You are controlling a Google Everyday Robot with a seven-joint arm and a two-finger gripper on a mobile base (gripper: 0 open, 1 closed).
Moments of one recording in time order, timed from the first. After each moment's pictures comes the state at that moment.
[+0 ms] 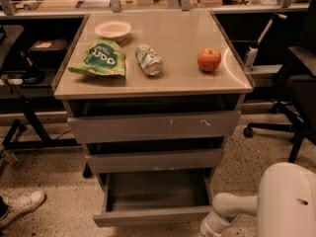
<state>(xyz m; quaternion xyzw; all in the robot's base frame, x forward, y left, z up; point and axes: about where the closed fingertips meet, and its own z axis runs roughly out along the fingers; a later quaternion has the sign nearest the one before) 0.353 -0.168 0.183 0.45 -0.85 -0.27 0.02</state>
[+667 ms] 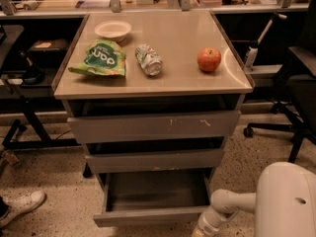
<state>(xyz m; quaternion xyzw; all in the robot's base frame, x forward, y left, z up) 0.380 -0.162 0.180 0.46 -0.85 -0.25 0.00</state>
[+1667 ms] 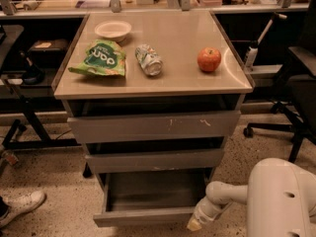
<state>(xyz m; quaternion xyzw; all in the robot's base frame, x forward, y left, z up) 0.427 -0.157 0.176 0.49 -0.84 -0.23 -0.03</state>
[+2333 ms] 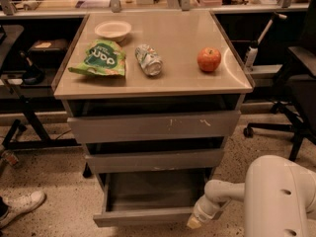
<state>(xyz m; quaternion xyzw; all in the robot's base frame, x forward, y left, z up) 0.438 -0.153 0.180 0.50 -0.84 -0.22 -0.03</state>
